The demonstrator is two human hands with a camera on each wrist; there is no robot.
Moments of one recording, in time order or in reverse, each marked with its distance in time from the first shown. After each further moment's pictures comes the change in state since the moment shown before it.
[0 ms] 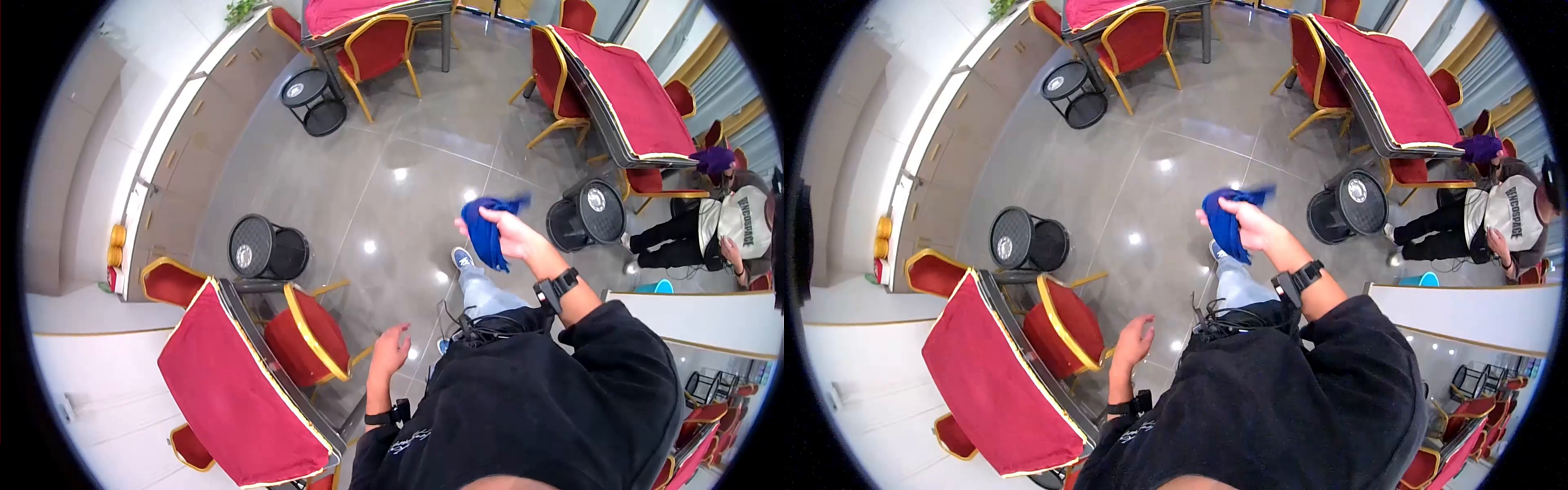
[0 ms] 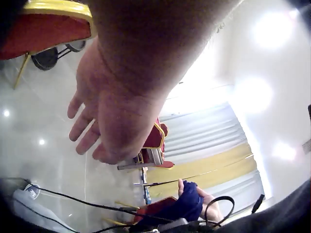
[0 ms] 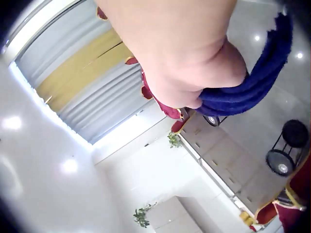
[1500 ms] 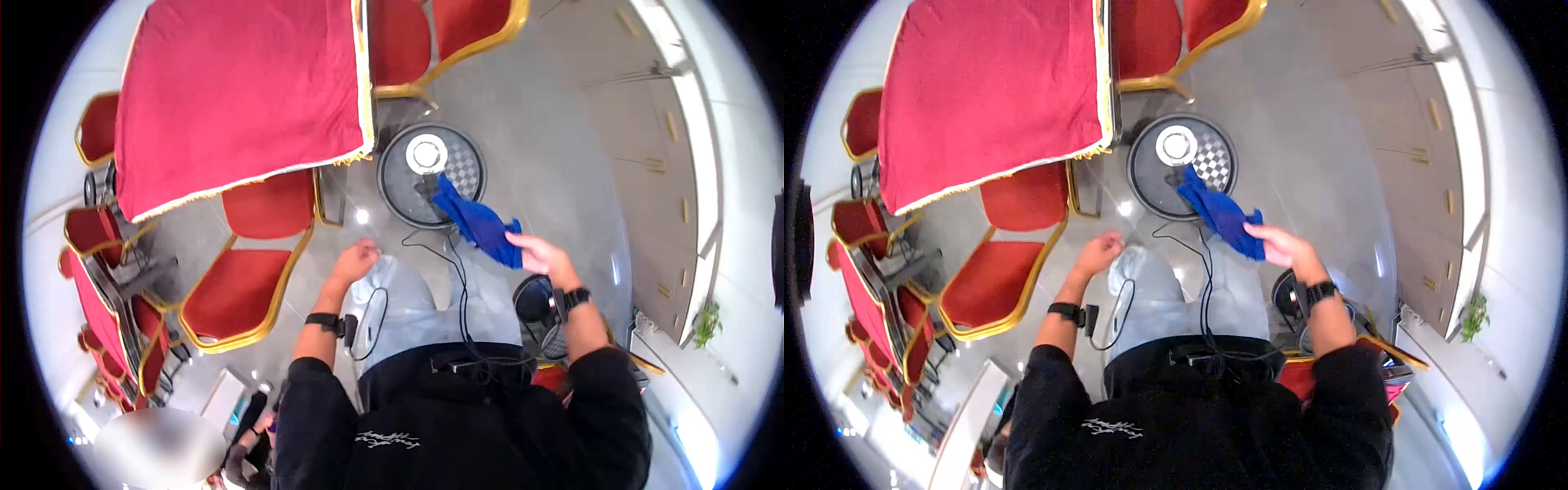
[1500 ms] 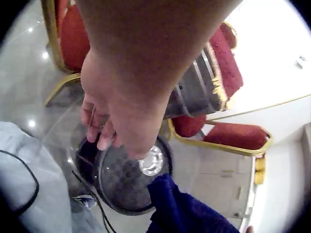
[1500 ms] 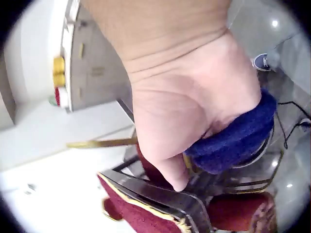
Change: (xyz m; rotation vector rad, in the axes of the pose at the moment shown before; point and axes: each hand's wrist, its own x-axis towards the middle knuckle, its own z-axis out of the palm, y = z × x) left_hand 0.354 -0.457 -0.296 -1.172 1.261 -1.270; right_hand 0.989 0.238 0.705 -1.509 -0.618 1.637
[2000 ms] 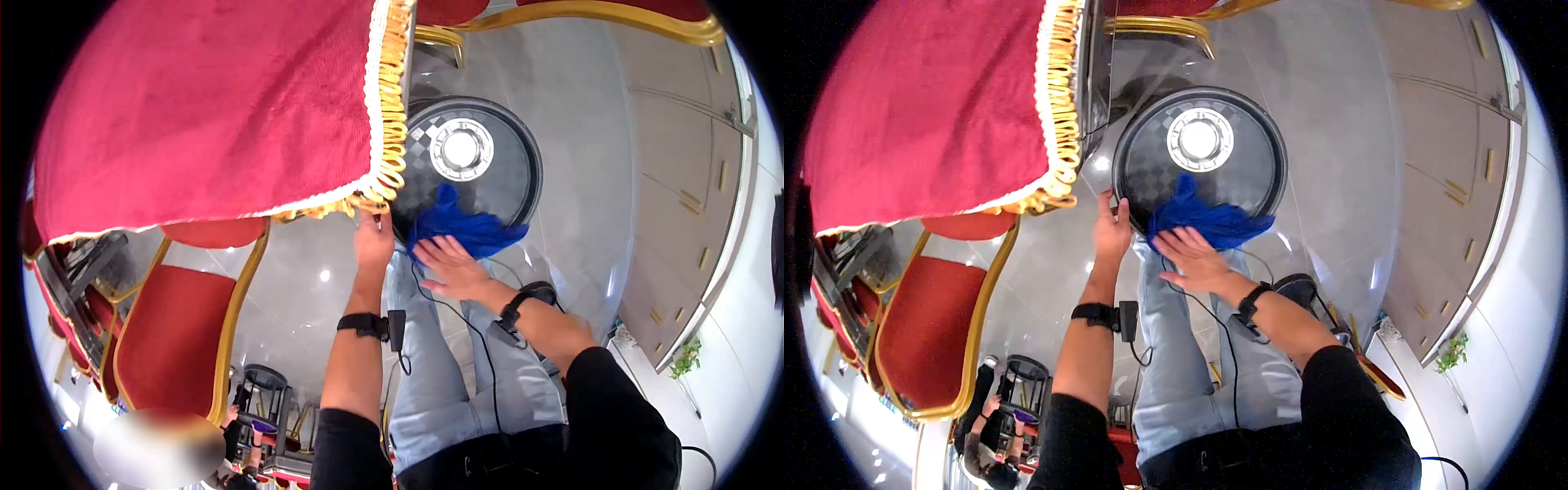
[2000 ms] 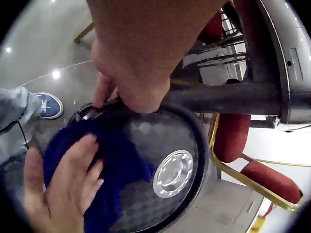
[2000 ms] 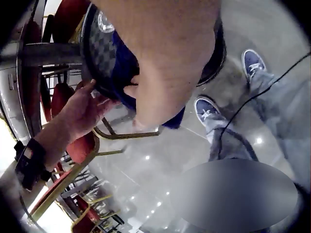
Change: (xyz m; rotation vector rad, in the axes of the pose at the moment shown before) left_hand 0.218 -0.059 0.115 -0.218 0.489 -0.198; right_hand 0.295 0.117 -0.055 -2.062 -0.018 -0.446
